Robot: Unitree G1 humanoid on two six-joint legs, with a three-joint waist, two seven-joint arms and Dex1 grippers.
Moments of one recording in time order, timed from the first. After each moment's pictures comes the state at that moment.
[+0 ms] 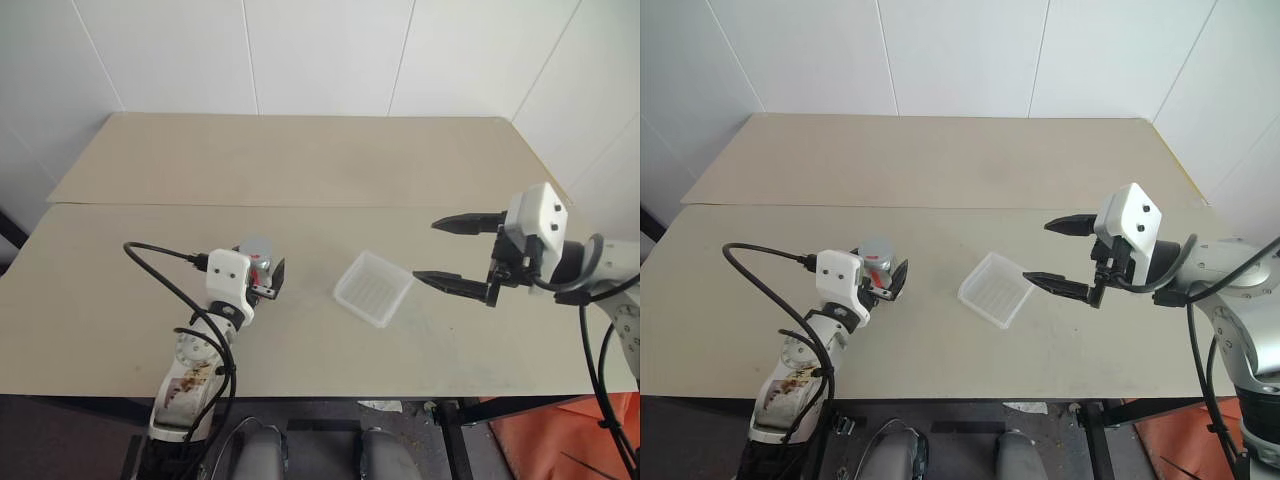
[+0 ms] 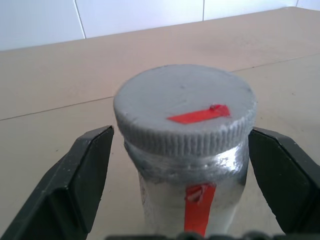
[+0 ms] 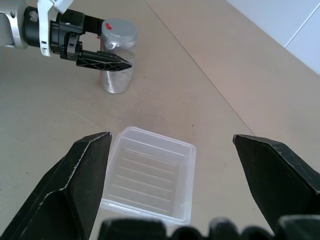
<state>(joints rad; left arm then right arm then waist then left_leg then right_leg) -0.12 0.20 -0.03 -0.36 -0.08 0.38 -0.16 -0.36 -0.94 -0.19 -0.43 0.57 0.56 1.00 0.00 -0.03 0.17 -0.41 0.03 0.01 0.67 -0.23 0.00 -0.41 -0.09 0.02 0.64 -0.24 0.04</state>
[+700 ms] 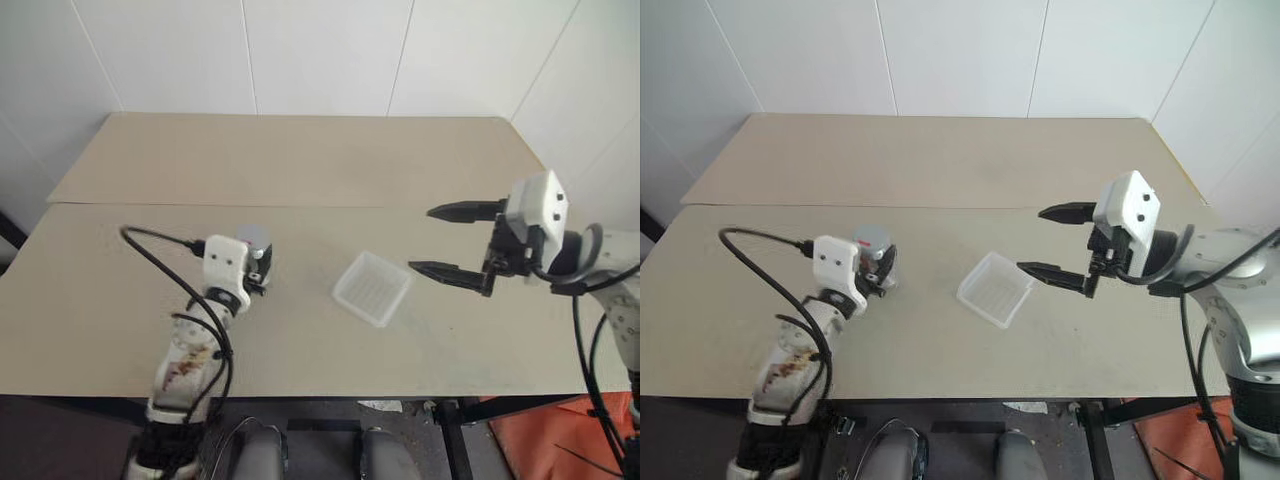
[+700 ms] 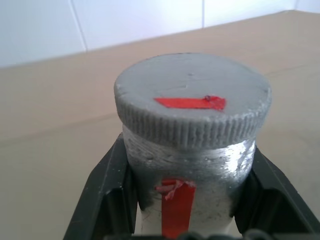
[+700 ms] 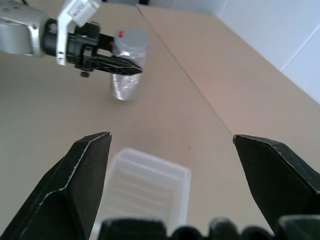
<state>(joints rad) -0.30 0.36 0.07 -0.30 -0.19 0.43 -0.35 -0.48 -0.85 -0.12 -0.40 0.57 0.53 0.99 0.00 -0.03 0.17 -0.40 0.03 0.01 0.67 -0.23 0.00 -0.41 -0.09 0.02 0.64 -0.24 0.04</state>
